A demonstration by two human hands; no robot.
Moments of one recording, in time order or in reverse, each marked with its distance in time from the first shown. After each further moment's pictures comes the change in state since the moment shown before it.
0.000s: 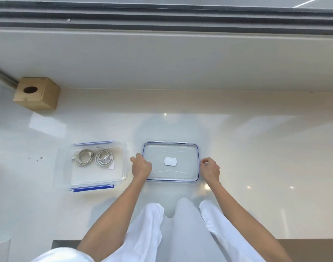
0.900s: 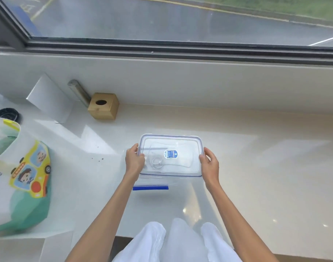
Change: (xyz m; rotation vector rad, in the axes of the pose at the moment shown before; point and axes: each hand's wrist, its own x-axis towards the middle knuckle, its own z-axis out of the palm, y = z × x) left_hand 0.017 -0.123 -0.217 -0.555 0.133 0.233; right_hand -0.147 -0.136 0.117 0.685 -0.035 -0.336
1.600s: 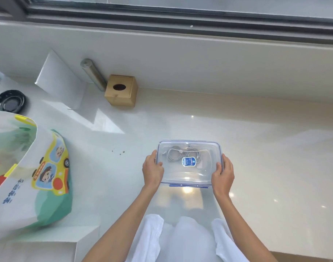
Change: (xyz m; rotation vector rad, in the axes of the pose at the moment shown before) left_hand 0.039 -0.071 -0.033 0.284 -0.043 0.007; right_hand -0.022 0.052 0.090 -0.447 0.236 -0.127
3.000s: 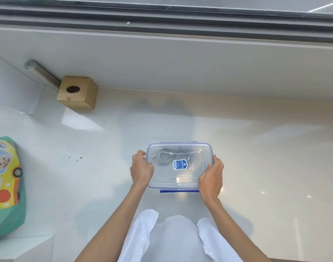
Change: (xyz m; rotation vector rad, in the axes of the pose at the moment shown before) left_hand -0.009 0.088 0.115 0.151 0.013 -0.100; right_hand 0.086 0.059 -0.086 -0.222 -0.021 -0.012
